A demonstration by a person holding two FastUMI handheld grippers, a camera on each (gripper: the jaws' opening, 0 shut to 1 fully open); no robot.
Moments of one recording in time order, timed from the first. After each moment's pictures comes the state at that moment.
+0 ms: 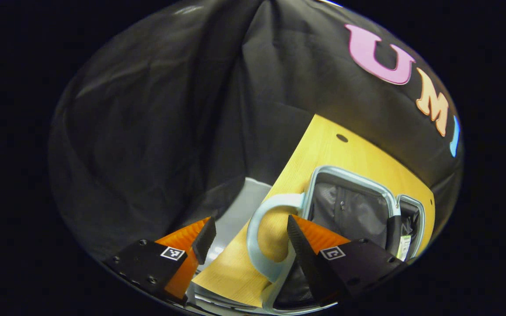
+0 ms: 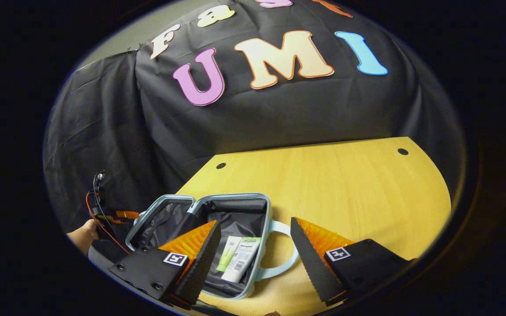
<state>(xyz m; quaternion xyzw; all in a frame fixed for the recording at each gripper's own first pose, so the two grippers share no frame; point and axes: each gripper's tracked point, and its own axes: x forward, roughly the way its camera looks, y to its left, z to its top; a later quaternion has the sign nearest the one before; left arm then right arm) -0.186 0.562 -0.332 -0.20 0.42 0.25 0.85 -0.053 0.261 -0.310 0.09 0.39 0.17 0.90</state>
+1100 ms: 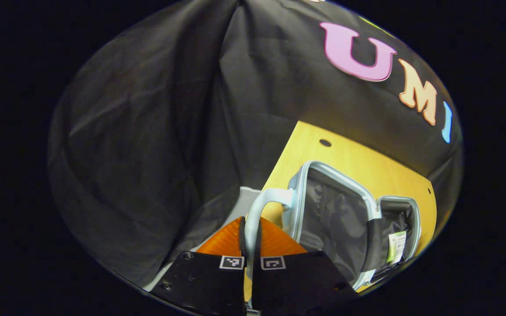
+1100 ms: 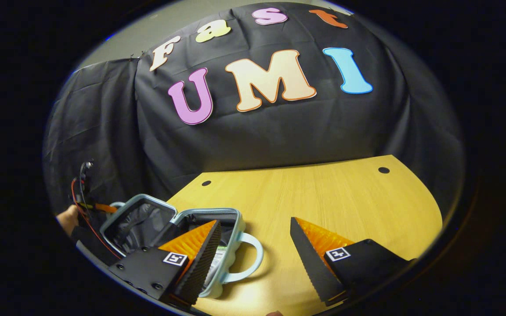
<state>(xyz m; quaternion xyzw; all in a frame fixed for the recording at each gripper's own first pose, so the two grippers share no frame) -0.153 0.542 -0.215 -0.10 0.36 0.22 0.90 -0.038 0.203 -0.289 0.07 0.32 0.16 0.93</state>
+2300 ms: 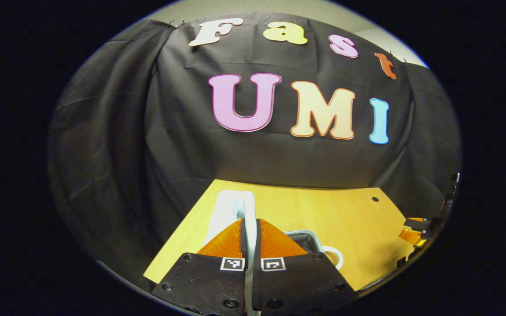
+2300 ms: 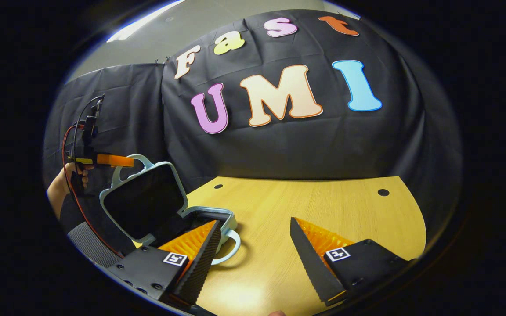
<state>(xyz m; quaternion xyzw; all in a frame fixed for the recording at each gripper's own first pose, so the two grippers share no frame) -0.048 0.262 -0.064 -0.05 0.24 0.07 0.97 -0.040 0.120 -0.241 0.07 0.28 0.25 0.92</state>
